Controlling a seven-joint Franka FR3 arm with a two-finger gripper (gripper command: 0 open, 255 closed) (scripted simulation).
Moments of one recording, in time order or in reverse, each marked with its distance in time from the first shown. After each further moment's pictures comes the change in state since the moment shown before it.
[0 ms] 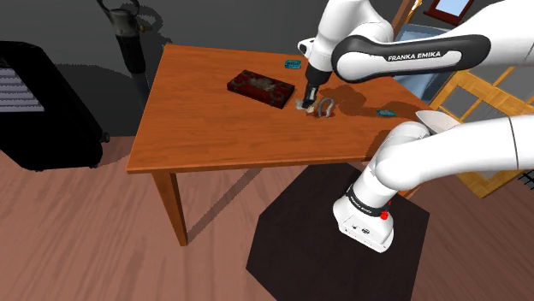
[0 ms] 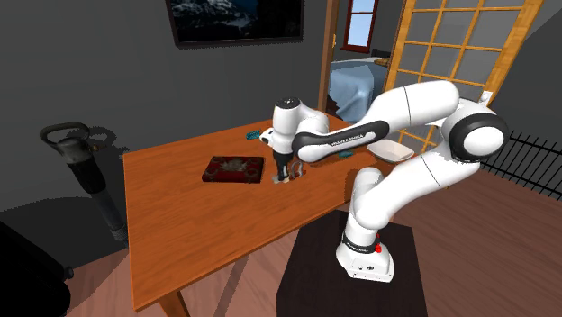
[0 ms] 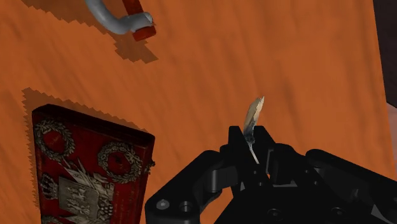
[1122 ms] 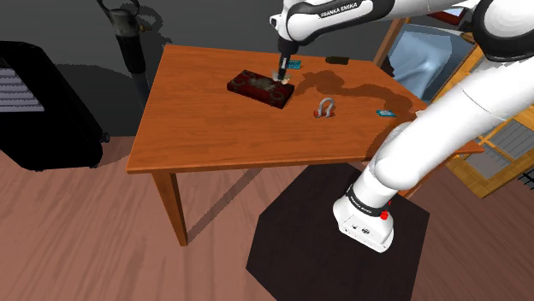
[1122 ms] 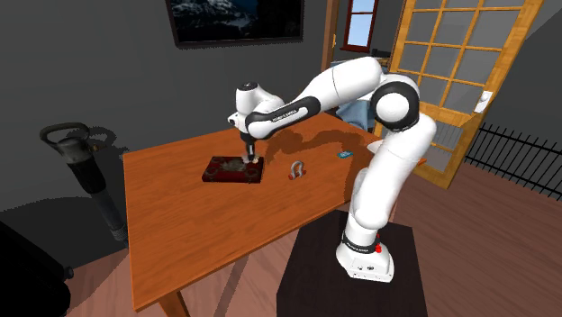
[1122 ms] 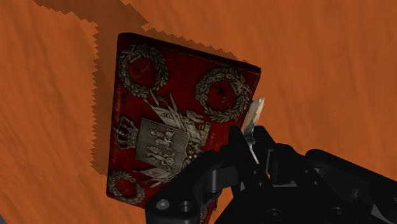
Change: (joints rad) arm -0.022 0.581 -0.120 0.491 0.007 0.121 -0.132
